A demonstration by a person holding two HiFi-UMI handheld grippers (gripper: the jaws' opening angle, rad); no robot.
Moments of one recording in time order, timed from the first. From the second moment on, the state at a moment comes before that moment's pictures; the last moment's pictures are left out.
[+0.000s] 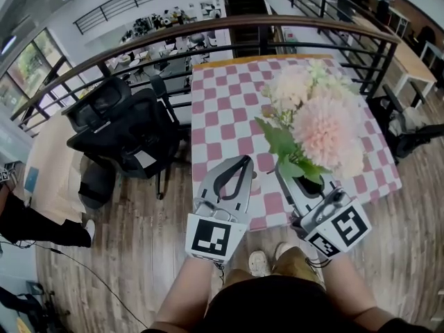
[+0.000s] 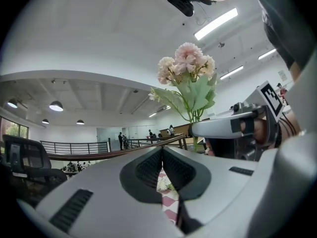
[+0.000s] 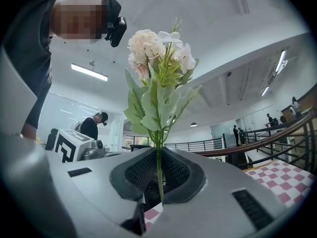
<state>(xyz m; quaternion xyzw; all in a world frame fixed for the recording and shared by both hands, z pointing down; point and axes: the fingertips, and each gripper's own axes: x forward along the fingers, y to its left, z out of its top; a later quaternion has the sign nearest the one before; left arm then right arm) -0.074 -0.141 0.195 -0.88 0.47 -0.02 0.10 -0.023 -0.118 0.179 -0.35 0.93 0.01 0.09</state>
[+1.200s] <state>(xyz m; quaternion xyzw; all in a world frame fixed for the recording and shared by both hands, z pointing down) -0.064 -0.139 0.185 -0.83 0.54 -0.04 0.13 -0.020 -0.135 0.175 -0.25 0.97 0.00 0.09</state>
